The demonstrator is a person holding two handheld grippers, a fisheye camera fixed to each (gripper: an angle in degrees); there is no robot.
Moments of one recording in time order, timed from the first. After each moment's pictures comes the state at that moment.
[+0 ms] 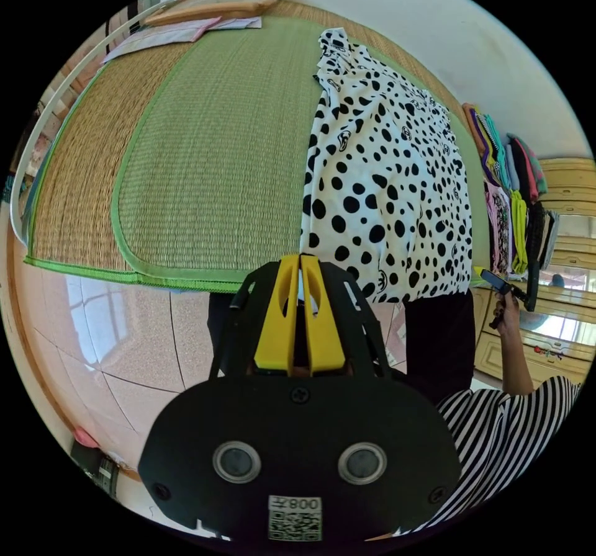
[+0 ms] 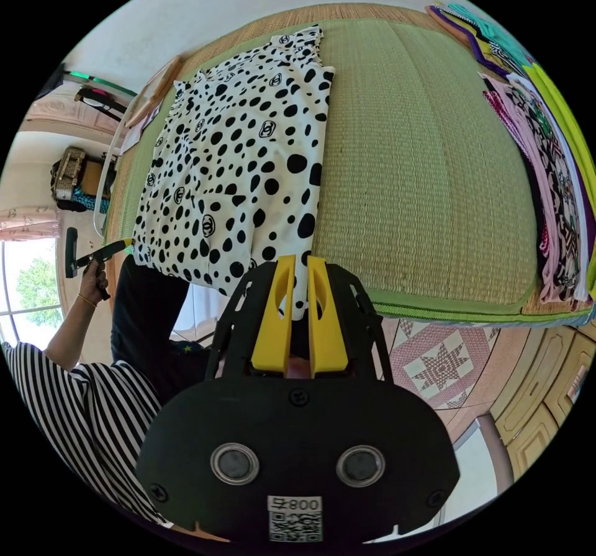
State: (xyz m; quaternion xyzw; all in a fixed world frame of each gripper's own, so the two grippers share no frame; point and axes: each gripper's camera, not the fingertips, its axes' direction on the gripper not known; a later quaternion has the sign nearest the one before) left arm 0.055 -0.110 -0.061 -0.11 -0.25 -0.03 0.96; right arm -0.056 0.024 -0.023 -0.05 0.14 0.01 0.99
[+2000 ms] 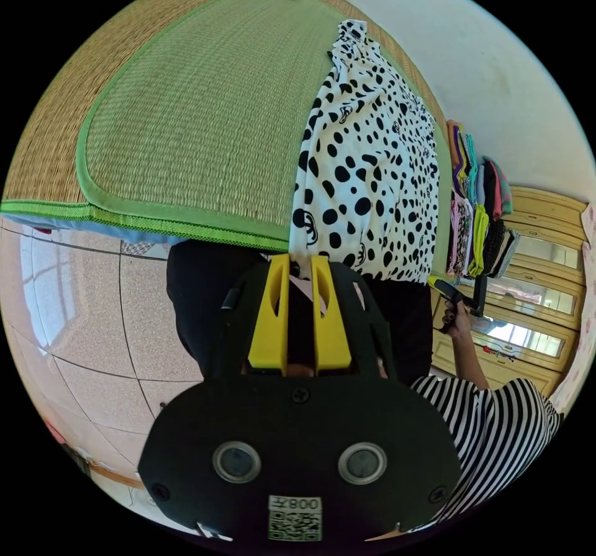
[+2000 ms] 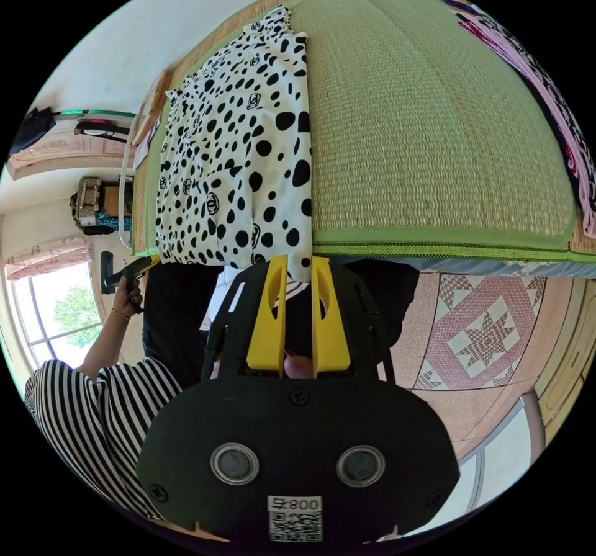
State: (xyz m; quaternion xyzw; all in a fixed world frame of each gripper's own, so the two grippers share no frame) left arm -0.033 0.035 0.090 -0.13 -0.12 -0.08 0.98; right arm 0.033 0.105 0.073 -0.07 0.04 0.08 0.99
